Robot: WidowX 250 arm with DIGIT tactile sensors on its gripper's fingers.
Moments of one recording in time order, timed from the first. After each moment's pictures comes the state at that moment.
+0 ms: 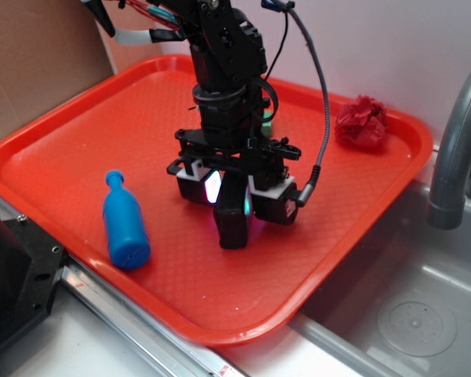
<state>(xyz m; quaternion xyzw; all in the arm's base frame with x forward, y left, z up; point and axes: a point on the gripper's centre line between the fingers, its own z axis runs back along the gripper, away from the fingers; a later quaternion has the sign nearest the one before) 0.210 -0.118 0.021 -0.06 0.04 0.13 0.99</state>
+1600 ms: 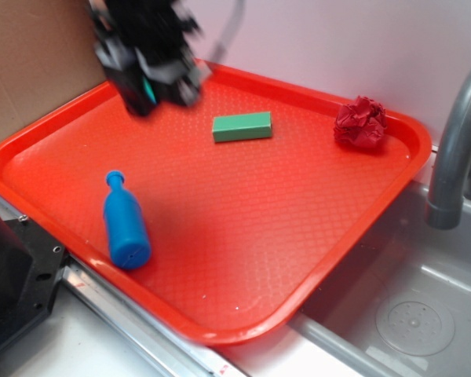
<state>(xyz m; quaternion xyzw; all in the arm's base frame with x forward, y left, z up) 0.195 -0.044 0.150 0.00 -0.05 0.05 1.00</state>
